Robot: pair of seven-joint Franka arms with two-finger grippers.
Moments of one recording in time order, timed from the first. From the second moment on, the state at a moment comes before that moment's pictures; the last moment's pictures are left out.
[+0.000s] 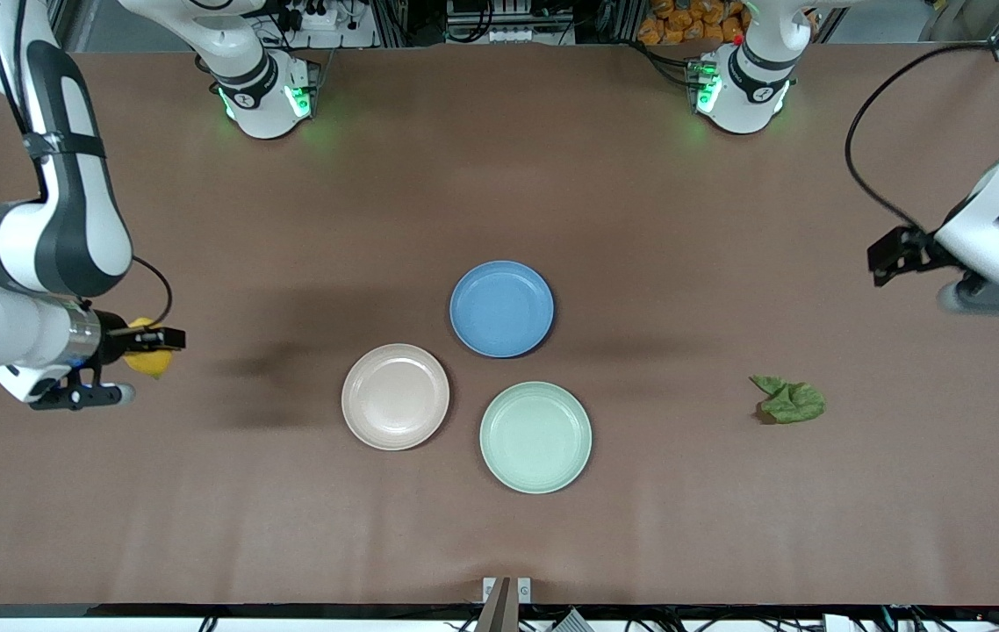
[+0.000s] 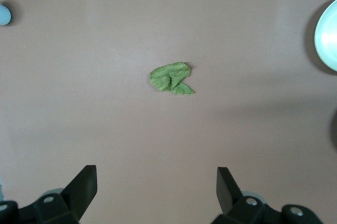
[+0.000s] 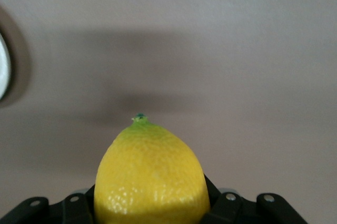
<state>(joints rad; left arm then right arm) 0.00 0.17 -0.16 -1.37 0.15 1.54 -0.04 0.02 0.39 -0.08 -1.67 0.05 1.84 -0.14</state>
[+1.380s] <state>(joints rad) 0.10 -0.07 -0.18 -1.62 0.04 1.65 0.02 -0.01 0.47 -0.07 -1.99 0.05 2.30 -0.19</state>
